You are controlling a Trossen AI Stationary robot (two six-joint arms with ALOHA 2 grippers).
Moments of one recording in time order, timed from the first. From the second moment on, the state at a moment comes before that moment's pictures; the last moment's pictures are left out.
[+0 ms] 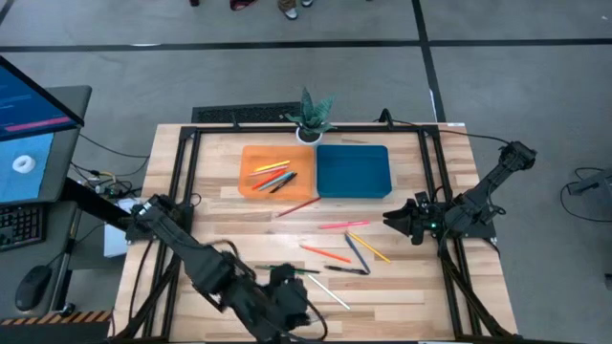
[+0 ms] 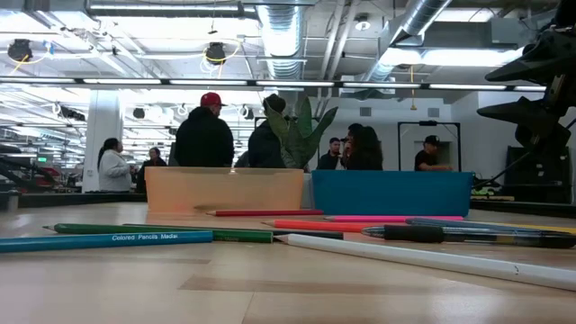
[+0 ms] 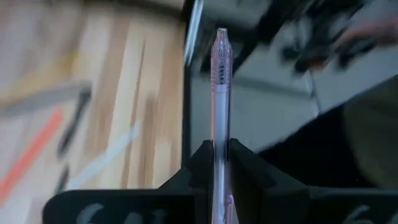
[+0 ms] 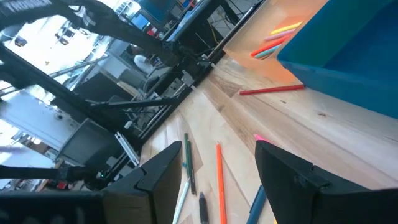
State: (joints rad) left arm -0.66 1.98 2.24 -0.92 -0.24 -0.67; right arm 0.71 0.28 0.01 0.06 0.78 0.92
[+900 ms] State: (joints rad) left arm -0.66 1.77 2.30 -0.36 -0.15 -0.15; right arm 0.71 0.28 0.01 0.06 0.79 0.91
